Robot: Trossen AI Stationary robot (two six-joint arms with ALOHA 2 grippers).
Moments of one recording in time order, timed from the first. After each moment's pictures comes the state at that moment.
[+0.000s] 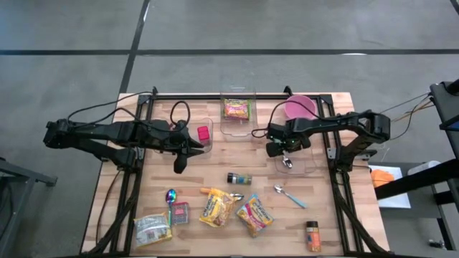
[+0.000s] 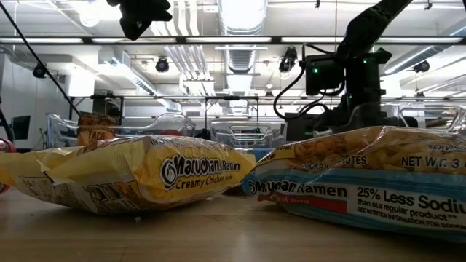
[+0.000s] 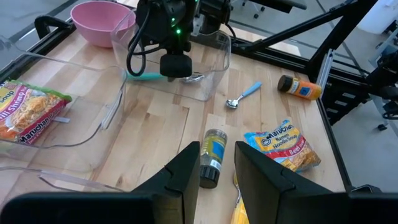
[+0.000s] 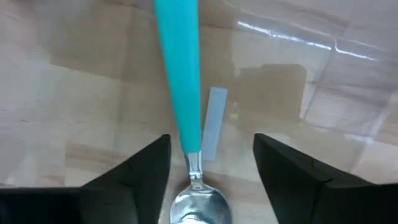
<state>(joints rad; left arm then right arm) -0.05 1.01 0.92 -0.42 -0.04 -0.29 -0.28 1.57 0.83 -0.79 0.00 1.08</state>
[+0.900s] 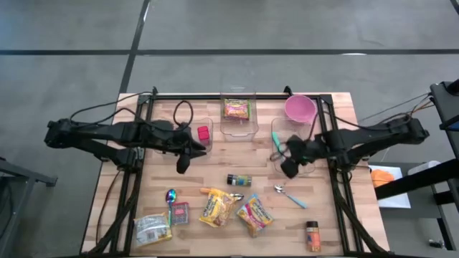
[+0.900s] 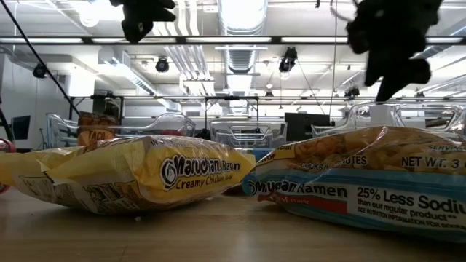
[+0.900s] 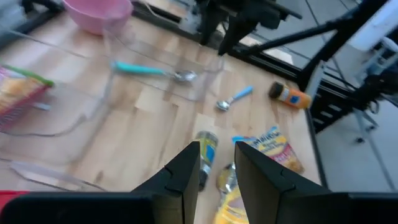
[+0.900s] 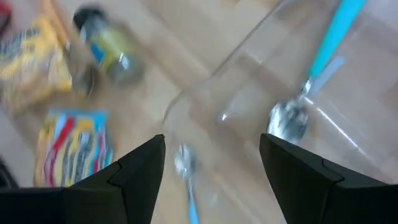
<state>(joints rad) -0.05 1.04 0.92 -0.39 0.00 -0.39 0.16 1.08 0.83 -0.84 0.09 1.01</state>
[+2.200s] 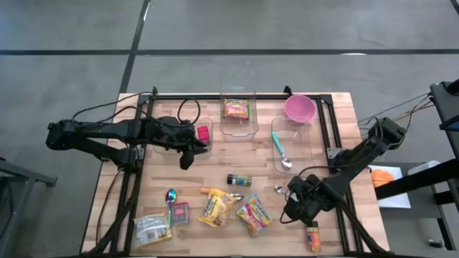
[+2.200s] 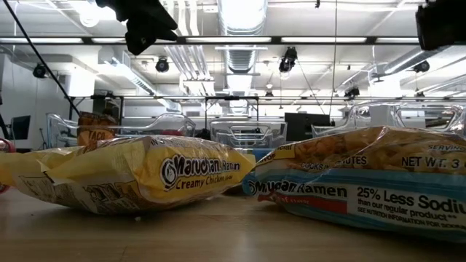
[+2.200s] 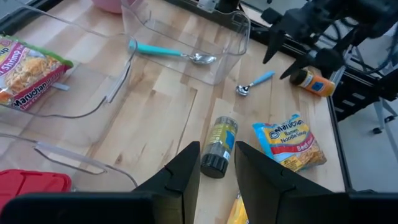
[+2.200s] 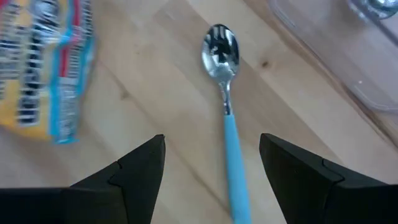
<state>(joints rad) 0.03 1.08 0.93 -0.45 0.03 -0.36 0.75 1.47 0.89 -0.83 0.29 1.54</state>
